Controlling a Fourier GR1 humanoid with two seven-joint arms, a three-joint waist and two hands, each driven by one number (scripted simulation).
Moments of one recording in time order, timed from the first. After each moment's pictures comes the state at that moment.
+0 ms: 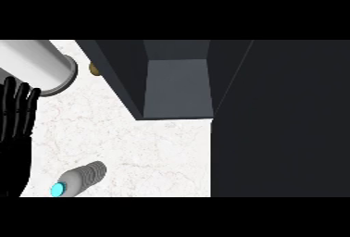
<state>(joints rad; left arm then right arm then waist) 0.03 0.08 0.07 -2.10 -0.01 -0.01 -0.01 -0.02 -0.11 -0.02 -2.10 -0.01 0.04 0.00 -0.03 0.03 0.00</state>
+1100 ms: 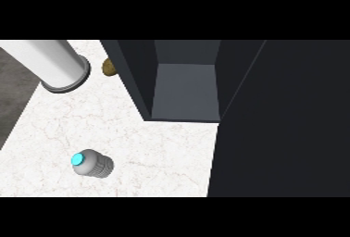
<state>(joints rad) 0.77 0.00 -0.42 -2.48 0.01 0.72 -0.36 0.23 -0.06 0.25 -2.44 -0.07 0.10 0.23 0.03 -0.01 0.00</state>
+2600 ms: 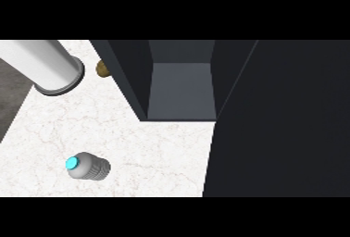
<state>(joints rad) 1.08 0.10 -0.69 -2.44 0.09 0.81 -0.72 0.21 -0.07 0.55 -2.48 0.06 -0.10 0.32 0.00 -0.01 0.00</state>
